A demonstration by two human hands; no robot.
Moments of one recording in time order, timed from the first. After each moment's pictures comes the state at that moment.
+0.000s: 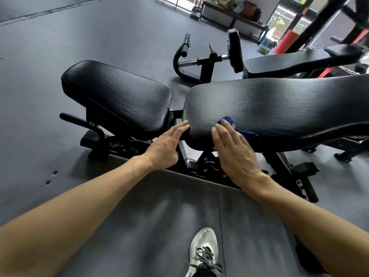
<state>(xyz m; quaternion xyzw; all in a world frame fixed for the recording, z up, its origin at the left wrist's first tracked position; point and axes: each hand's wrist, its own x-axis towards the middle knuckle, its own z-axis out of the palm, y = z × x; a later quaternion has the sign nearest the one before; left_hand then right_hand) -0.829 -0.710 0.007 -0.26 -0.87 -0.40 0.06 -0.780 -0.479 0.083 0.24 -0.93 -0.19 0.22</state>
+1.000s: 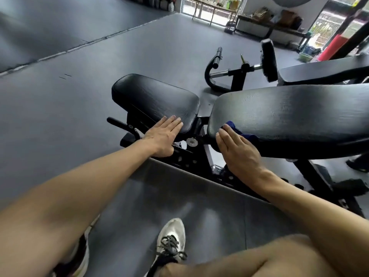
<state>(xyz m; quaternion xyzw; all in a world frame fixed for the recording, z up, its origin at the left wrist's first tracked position) -0.832 -0.789 0.026 -0.16 -0.99 -0.01 -0.02 -0.805 -0.508 0.063 0.35 -0.87 -0.22 0.26</state>
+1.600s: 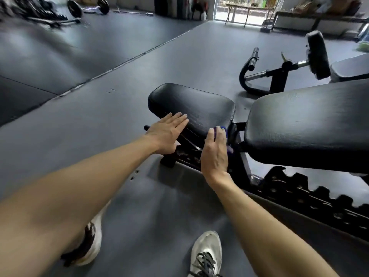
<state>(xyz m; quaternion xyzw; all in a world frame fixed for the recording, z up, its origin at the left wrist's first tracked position) -0.828 -0.877 0.043 -0.13 -0.99 0.07 0.01 -0.838 -0.690 -0.020 0.13 -0.93 0.21 0.27</state>
